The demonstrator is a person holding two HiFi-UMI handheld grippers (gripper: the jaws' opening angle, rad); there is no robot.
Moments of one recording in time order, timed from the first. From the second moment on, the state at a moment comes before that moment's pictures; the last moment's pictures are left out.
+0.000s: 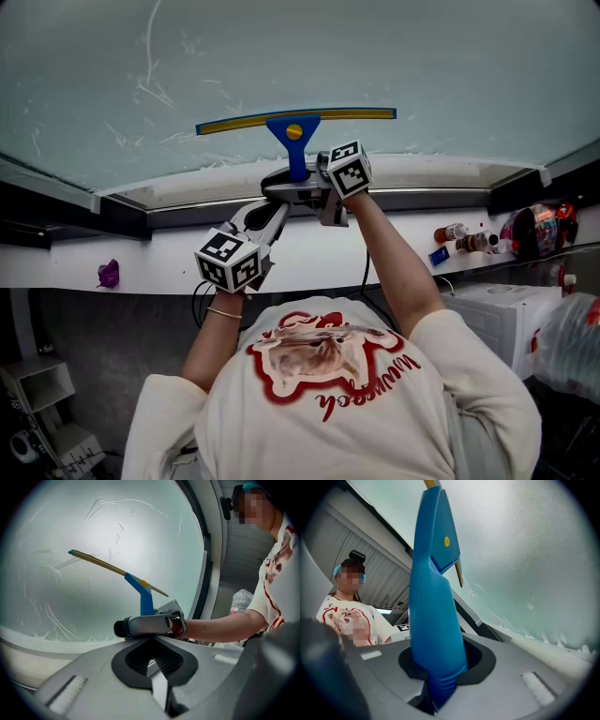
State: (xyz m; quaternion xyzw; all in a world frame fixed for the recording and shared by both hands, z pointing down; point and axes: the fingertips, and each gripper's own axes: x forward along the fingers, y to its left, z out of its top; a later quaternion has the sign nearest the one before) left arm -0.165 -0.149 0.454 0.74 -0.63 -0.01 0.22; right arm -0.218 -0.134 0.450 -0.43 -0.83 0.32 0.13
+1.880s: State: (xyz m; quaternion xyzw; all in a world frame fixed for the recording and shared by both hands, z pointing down) left arm -0.156 -0.143 0.516 0.72 -0.63 -0.01 0.30; right arm -0.208 -0.128 0.513 -0.42 -0.81 0.39 0.15
